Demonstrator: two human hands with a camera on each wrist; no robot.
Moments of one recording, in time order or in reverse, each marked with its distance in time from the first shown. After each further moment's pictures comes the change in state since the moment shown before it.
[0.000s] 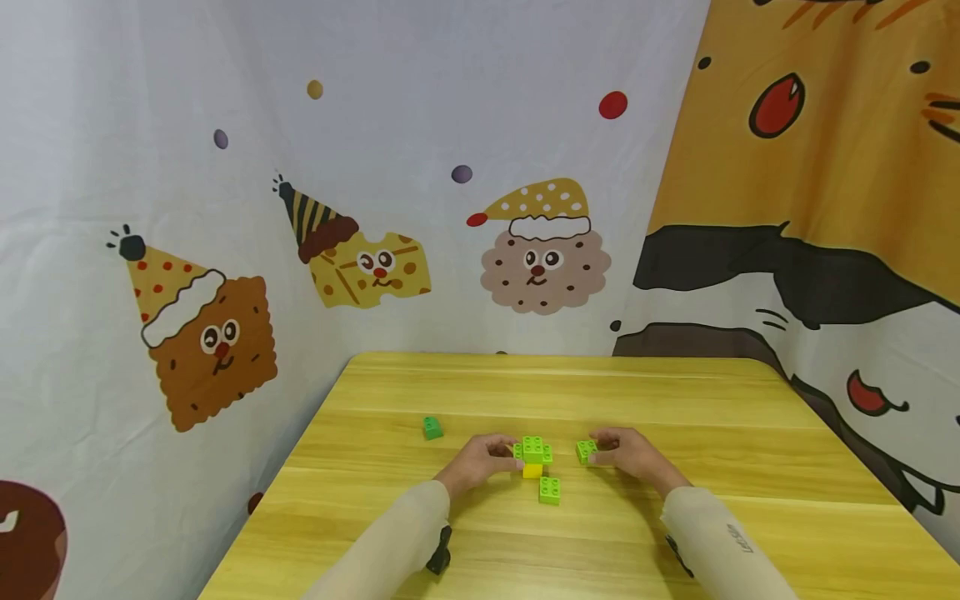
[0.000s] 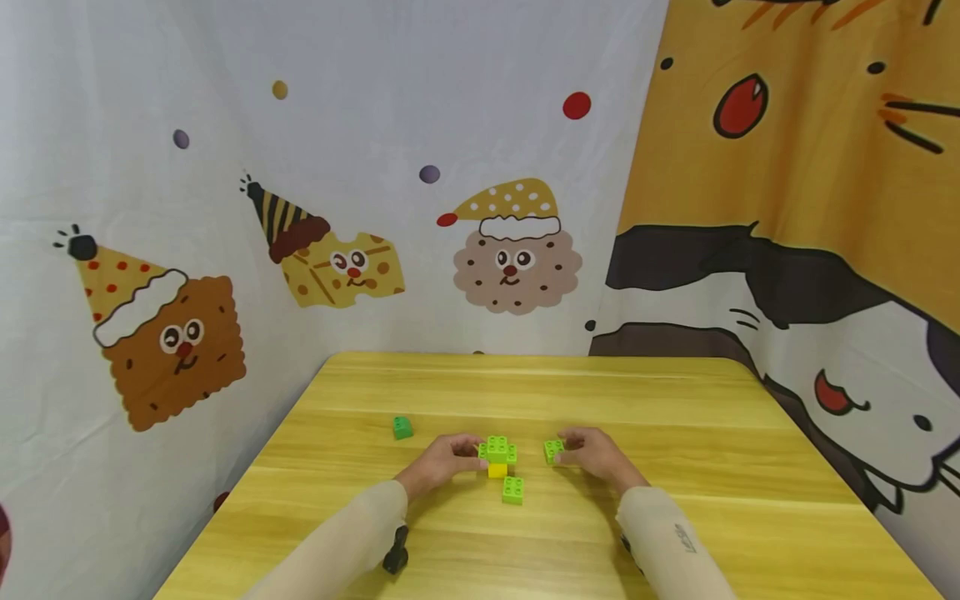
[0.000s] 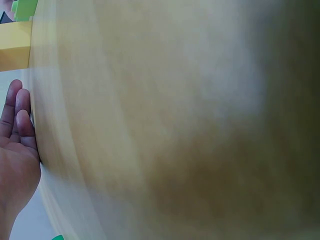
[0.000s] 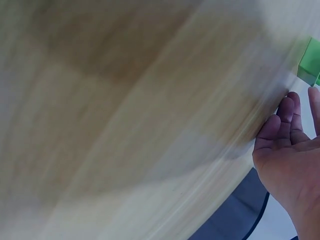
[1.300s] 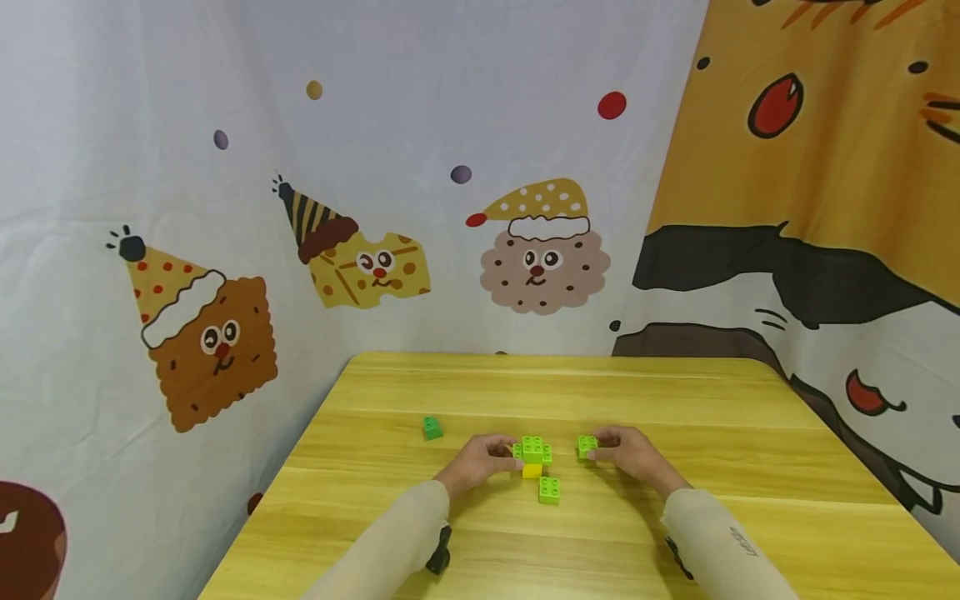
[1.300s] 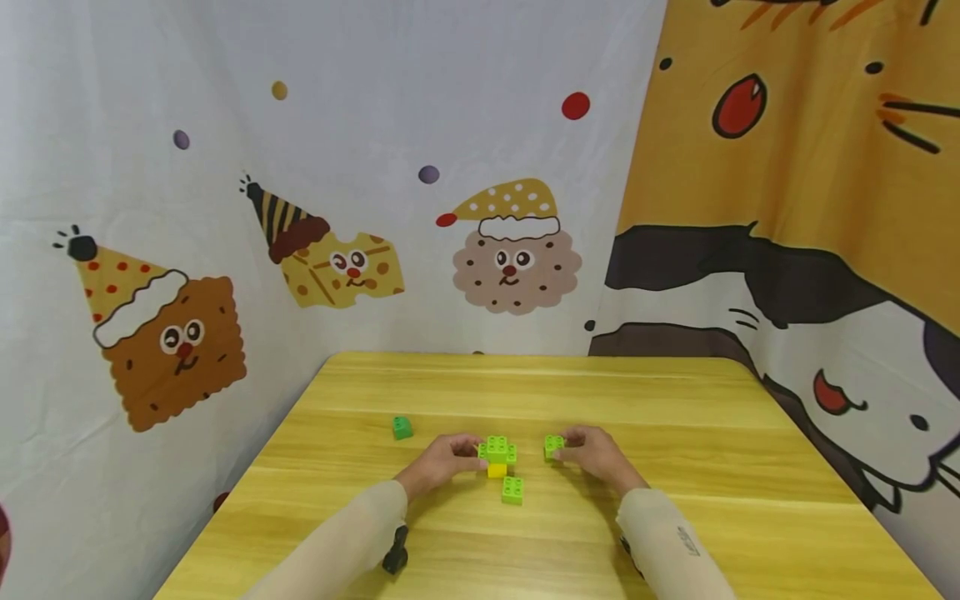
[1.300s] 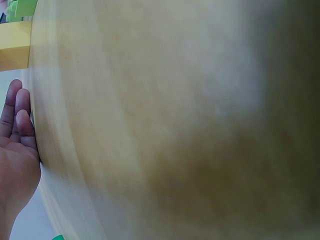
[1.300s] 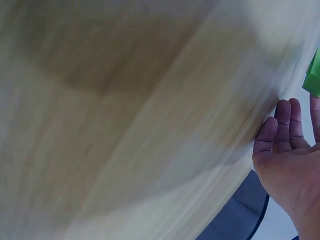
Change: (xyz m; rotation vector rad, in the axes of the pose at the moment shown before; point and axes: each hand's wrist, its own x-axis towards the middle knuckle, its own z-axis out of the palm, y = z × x) left_hand 0.001 -0.002 0.000 -0.008 -0.008 0.014; right_hand -0.002 -0.004 0.002 -0.018 0.081 0.046
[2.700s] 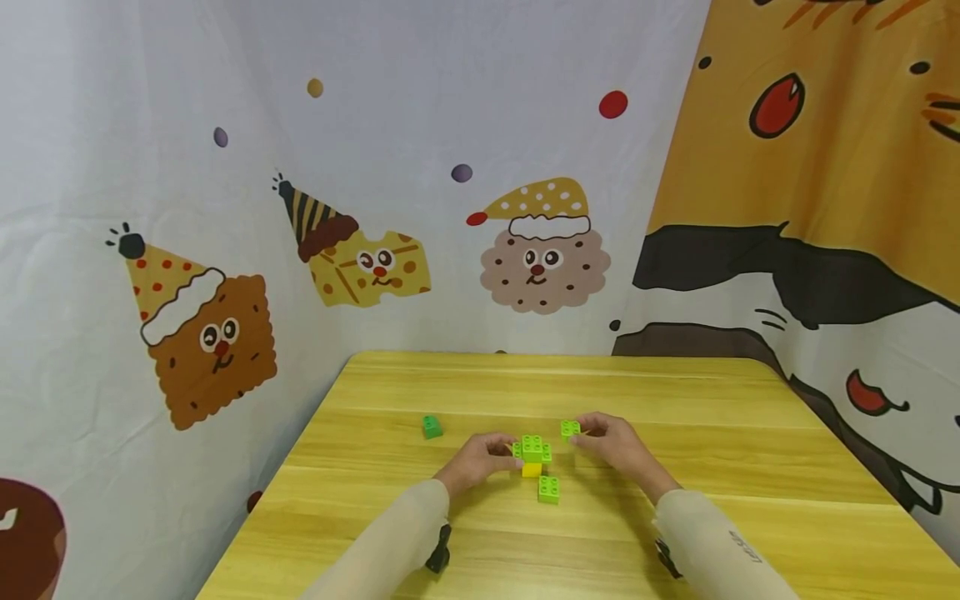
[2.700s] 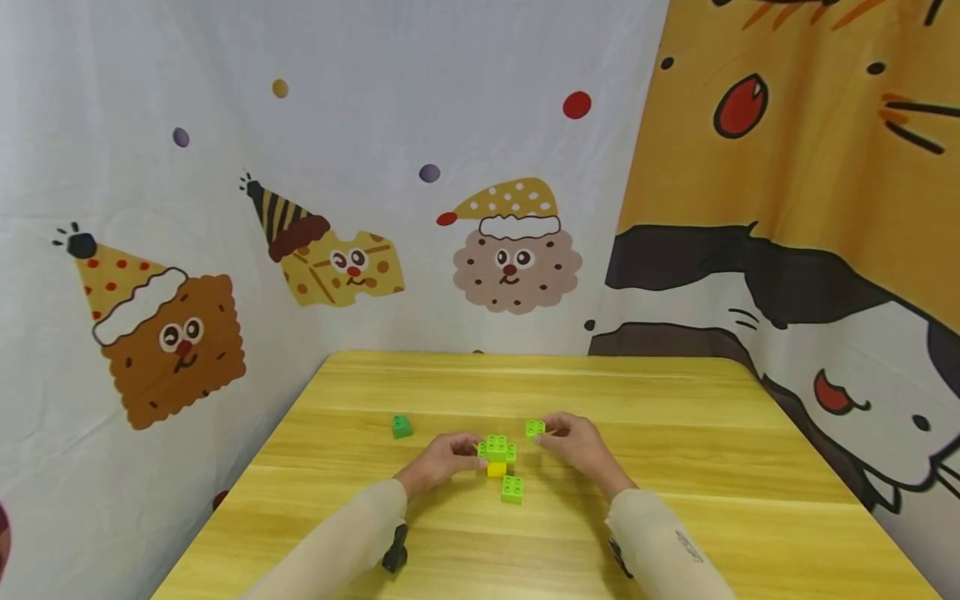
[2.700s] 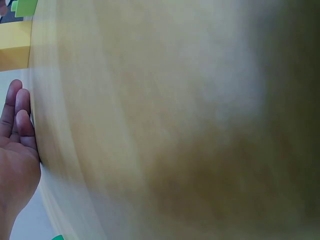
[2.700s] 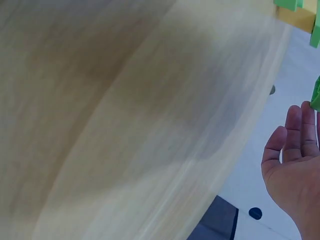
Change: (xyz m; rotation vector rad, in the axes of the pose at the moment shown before) left_hand 0.001 -0.001 0.000 0.002 -0.004 -0.010; right_hand 0.002 -0.032 0.014 0.094 0.066 -0.060
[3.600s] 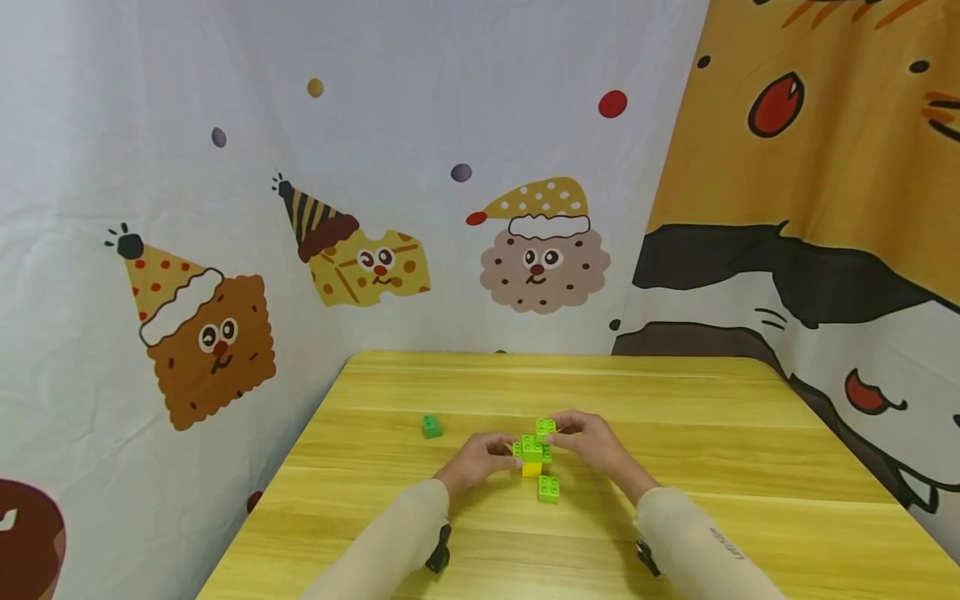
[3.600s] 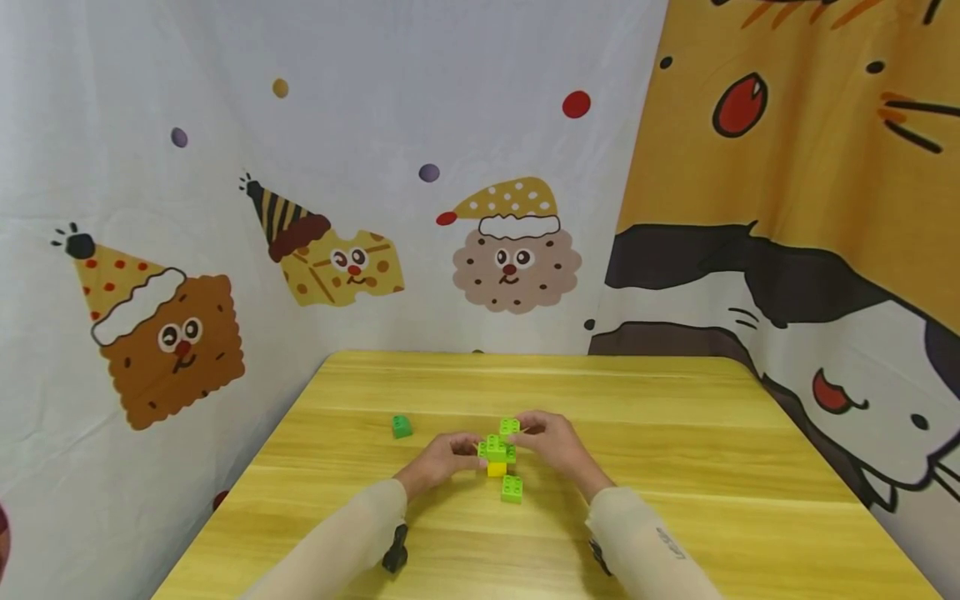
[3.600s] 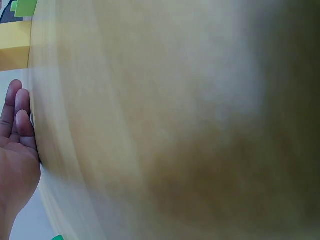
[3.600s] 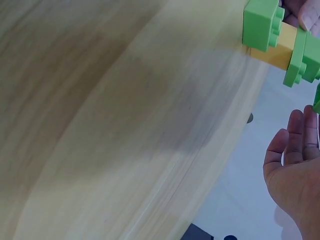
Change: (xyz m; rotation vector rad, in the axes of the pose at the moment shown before) left_hand 0.000 0.003 0.001 -0.037 0.003 0.008; right_hand 0.000 -0.027 0.026 0.068 -0.035 -0.081
